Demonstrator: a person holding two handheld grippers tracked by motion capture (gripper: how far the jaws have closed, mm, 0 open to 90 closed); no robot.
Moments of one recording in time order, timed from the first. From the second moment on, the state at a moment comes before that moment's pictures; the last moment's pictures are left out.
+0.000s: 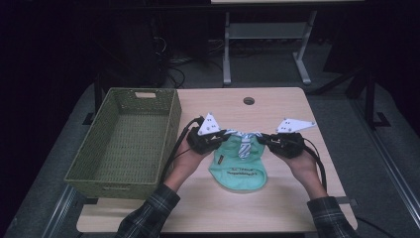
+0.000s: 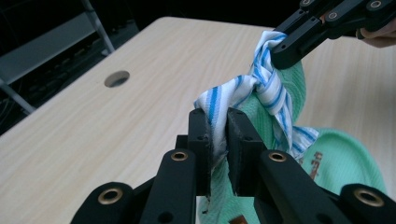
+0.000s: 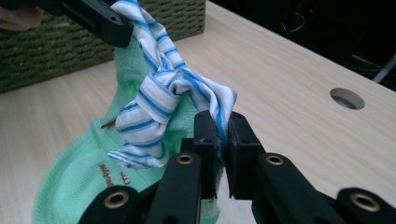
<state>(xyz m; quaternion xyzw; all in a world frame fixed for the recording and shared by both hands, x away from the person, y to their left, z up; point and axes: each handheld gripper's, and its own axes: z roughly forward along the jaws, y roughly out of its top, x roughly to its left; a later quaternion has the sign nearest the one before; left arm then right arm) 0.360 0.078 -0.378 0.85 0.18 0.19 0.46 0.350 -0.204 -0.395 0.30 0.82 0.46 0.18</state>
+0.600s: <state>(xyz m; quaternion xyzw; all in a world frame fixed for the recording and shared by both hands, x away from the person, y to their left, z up) 0.327 0.082 -0.400 0.87 0.17 0.16 0.44 0.318 -0.202 -0.419 0.29 0.83 0.45 0.17</state>
